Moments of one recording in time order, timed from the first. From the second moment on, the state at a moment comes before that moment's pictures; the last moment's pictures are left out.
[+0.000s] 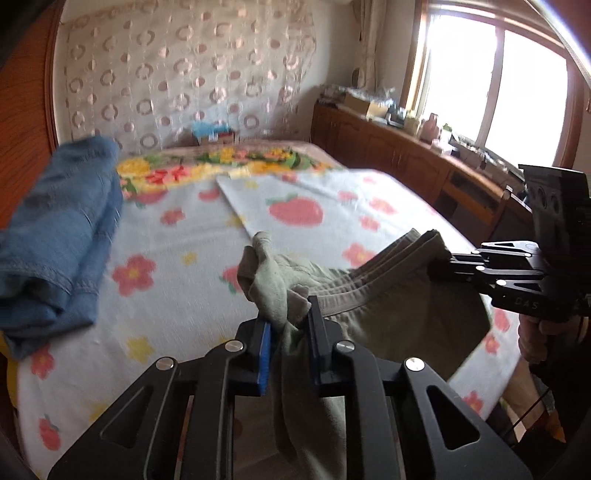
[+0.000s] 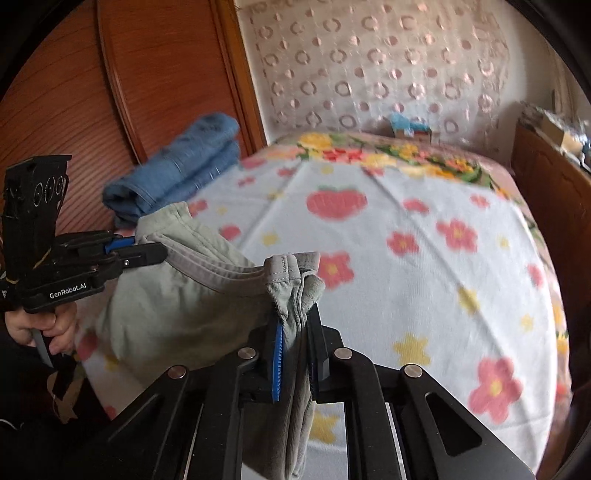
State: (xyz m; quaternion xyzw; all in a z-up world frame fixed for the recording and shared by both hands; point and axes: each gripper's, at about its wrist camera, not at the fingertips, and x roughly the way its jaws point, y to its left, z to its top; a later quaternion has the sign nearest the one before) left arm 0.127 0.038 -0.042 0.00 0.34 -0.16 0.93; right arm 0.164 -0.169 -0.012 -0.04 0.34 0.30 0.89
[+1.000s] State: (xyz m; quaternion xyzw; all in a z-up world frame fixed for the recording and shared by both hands) left arm 0.175 0.160 0.049 0.00 0.25 -0.02 0.97; right arm 0.269 -0.061 0.077 -0.10 0.20 0.38 0.90
